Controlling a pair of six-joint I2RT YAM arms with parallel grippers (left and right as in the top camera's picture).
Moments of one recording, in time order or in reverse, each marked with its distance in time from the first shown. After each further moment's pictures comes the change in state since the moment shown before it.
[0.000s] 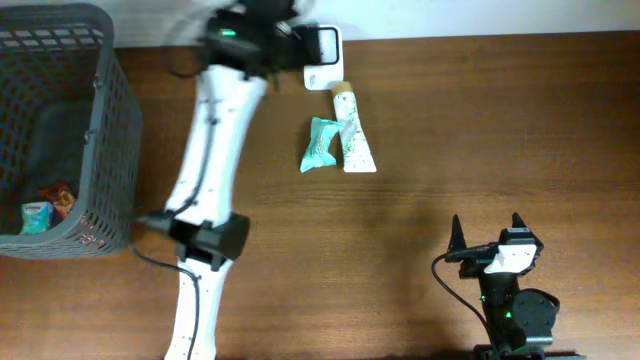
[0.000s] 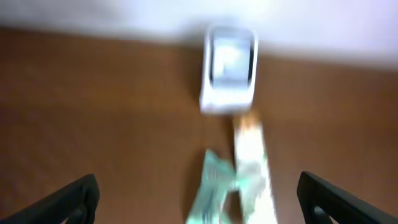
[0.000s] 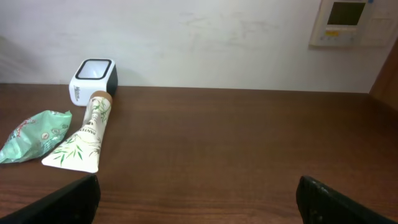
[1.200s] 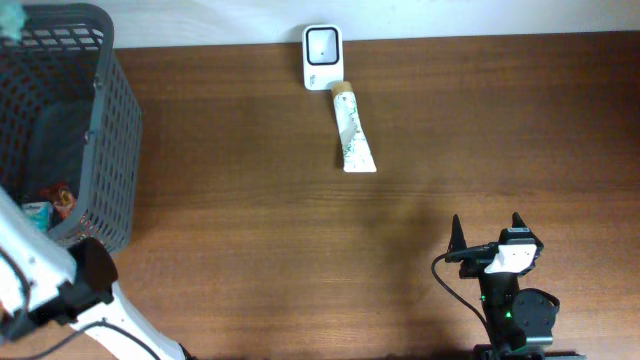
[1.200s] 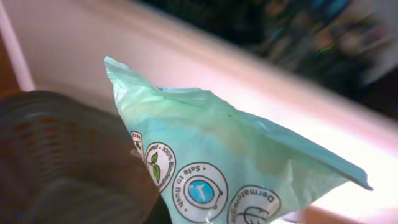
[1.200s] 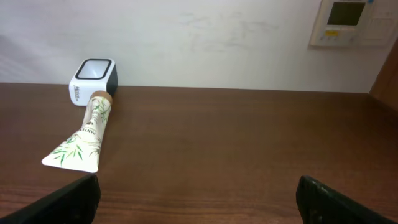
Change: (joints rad) left arm 0.851 -0.303 -0.014 0.182 0.607 0.119; right arm 0.000 0.000 0.000 0.000 0.000 0.000
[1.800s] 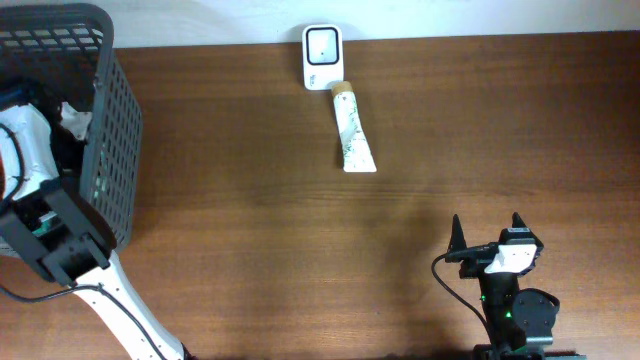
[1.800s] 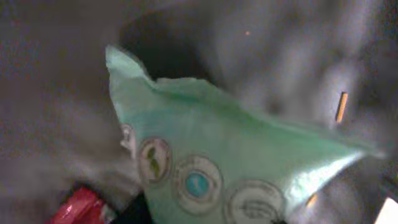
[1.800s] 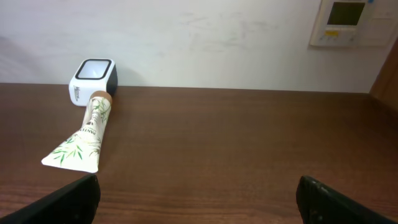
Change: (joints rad) left arm 0.000 0.328 -0.797 -0.020 -0.473 0.795; right arm 0.000 0.000 0.000 0.000 0.000 0.000
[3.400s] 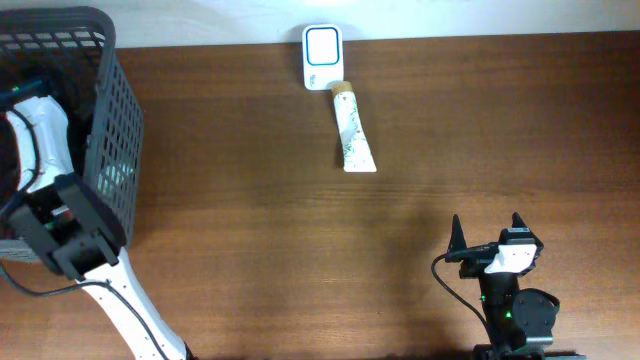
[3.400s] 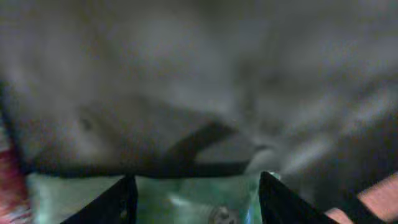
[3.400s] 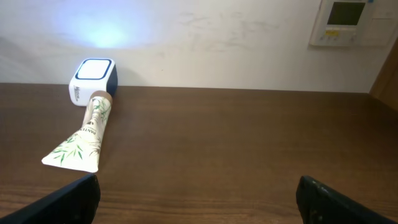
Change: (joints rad) left arm -0.068 -0.006 0.013 -0.002 0.016 -0.921; right arm 0.000 0.000 0.000 0.000 0.000 0.000
